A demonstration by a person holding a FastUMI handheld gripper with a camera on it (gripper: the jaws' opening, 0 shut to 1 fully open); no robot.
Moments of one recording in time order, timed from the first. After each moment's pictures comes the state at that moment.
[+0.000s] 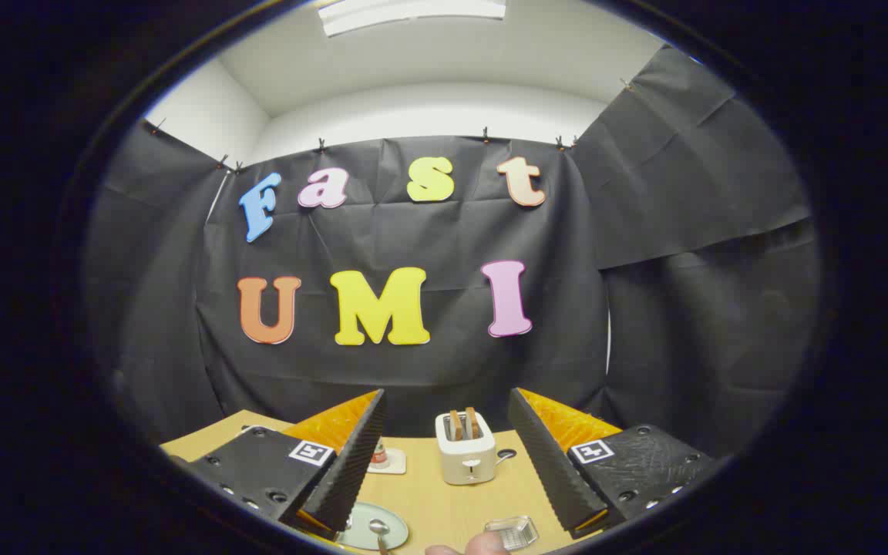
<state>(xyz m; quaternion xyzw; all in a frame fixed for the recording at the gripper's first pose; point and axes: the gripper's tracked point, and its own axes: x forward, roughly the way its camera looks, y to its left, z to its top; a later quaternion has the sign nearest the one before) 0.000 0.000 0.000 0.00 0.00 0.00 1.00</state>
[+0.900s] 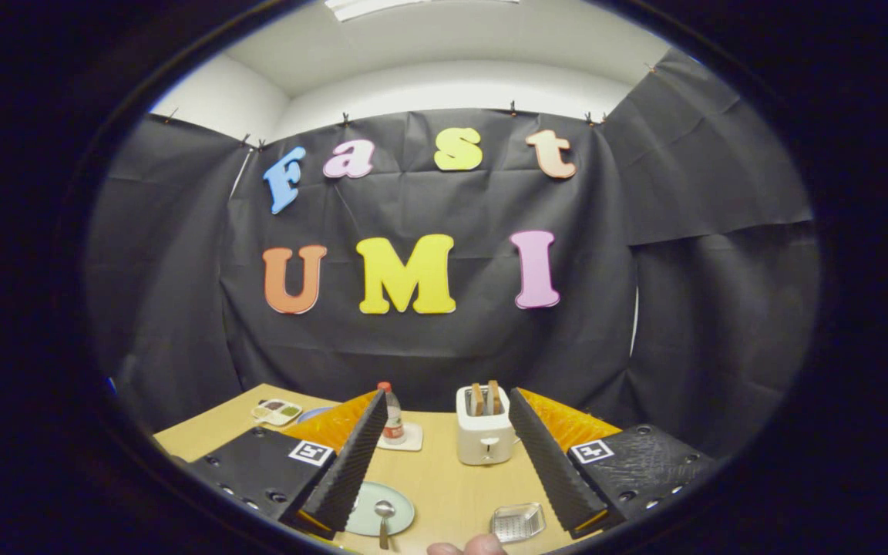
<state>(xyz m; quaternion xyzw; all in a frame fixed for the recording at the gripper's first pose) 0.005 0.016 -0.047 -0.02 0.07 0.05 1.00</state>
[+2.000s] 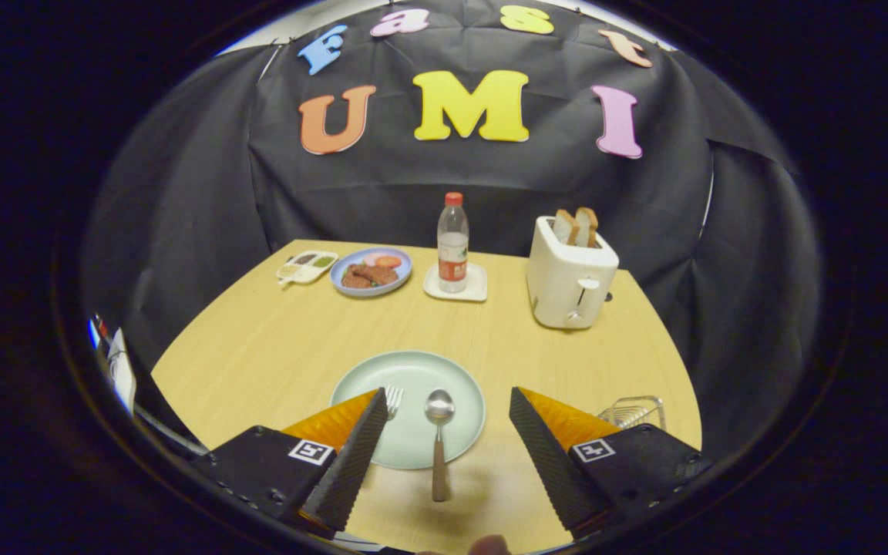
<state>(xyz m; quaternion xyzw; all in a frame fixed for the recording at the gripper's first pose) -0.007 0.110 -0.297 -0.07 0.36 0.10 0.92</state>
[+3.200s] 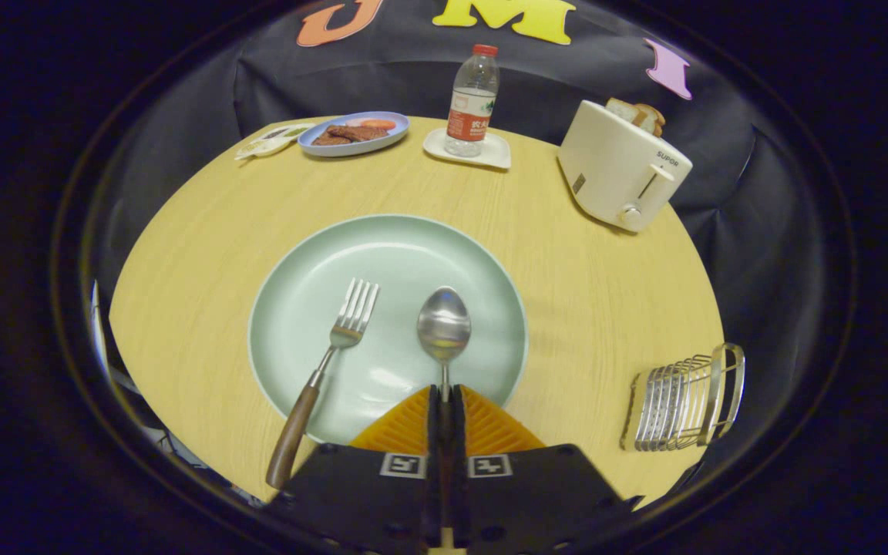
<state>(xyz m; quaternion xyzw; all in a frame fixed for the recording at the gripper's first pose) -0.008 0.106 -0.426 -0.14 0.53 0.06 0.83</state>
